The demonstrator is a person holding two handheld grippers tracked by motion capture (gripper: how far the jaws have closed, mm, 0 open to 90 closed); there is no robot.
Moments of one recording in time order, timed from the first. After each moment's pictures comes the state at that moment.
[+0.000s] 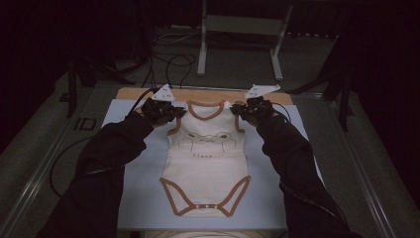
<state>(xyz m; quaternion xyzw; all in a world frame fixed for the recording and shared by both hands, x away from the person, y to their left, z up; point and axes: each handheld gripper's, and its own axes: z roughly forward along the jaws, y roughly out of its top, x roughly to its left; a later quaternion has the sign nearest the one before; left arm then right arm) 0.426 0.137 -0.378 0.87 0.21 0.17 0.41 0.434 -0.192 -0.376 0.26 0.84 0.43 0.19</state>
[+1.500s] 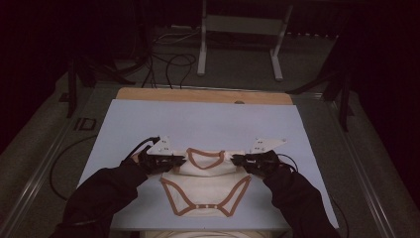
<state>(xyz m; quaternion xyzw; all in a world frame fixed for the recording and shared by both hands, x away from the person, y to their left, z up) 0.317 0.139 -0.442 0.90 0.15 0.10 0.40 0.315 -0.206 -0.441 0.23 0.86 0.44 0.11</state>
